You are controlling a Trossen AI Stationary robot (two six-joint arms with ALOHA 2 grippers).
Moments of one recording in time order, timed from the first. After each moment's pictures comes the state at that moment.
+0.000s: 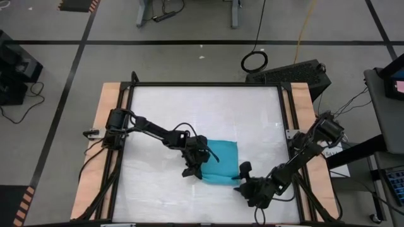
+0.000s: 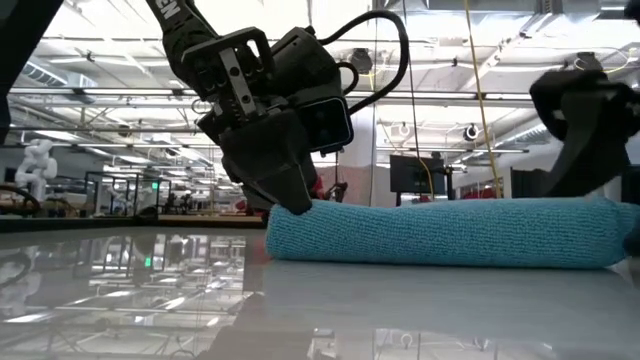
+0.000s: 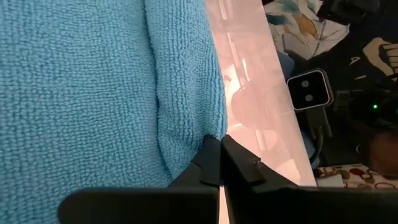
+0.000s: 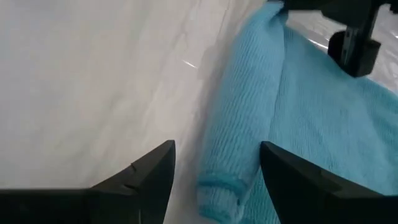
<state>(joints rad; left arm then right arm) -0.08 2.02 1.05 0.10 0.80 -0.28 0.81 1.73 0.73 0.05 0.65 0.22</state>
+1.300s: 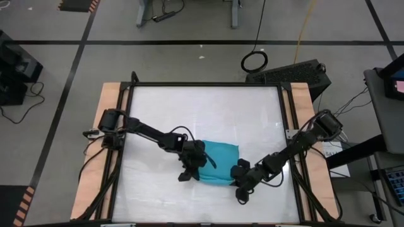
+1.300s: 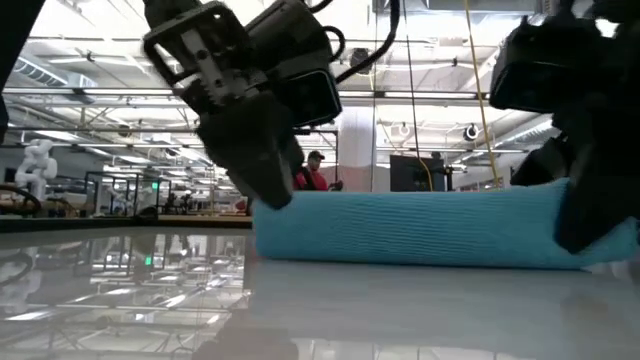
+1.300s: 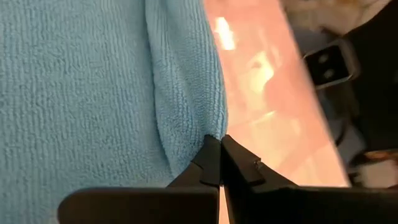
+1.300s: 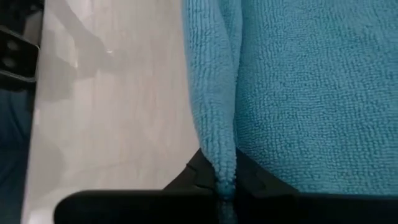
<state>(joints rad) -0.15 1.93 1.05 -0.02 0.64 -0.16 0.59 1.68 0.73 0.06 0.16 0.83</state>
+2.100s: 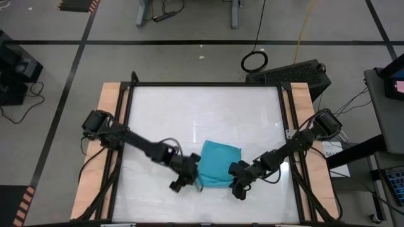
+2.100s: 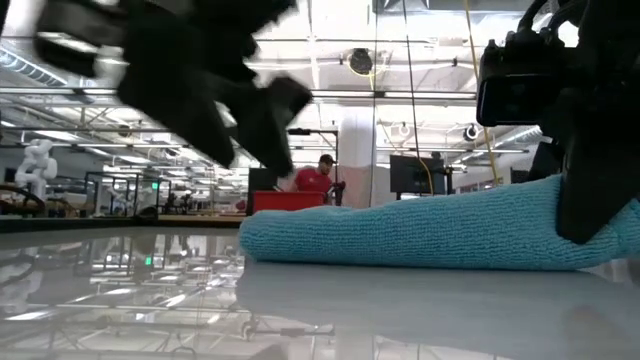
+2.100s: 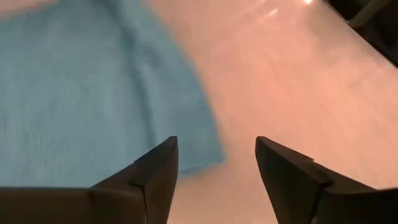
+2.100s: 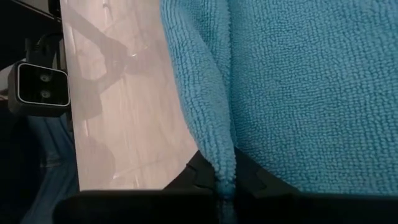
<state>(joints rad) -0.36 1.78 1.05 -0.15 0.16 0.21 0.54 1.67 0.73 0.10 0.02 1.01</state>
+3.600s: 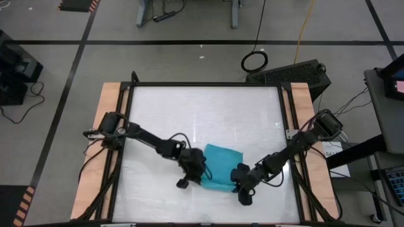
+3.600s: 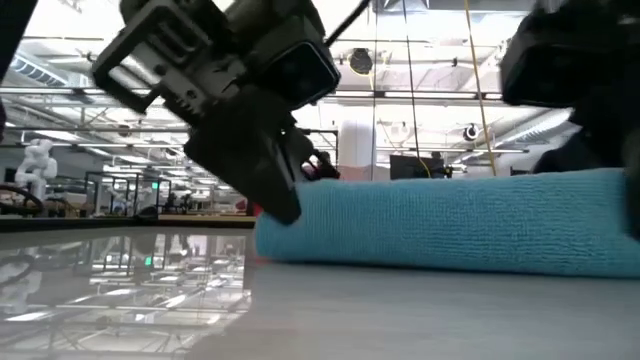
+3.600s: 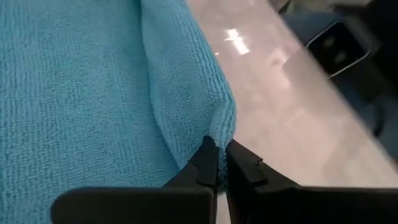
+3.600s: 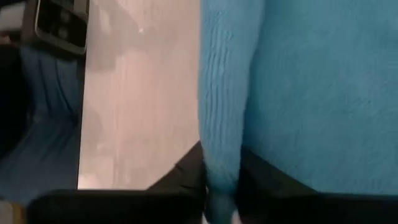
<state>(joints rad) -0.23 1.95 1.02 0.14 0.53 0.01 0.60 1.67 0.73 0.10 0.00 0.83</state>
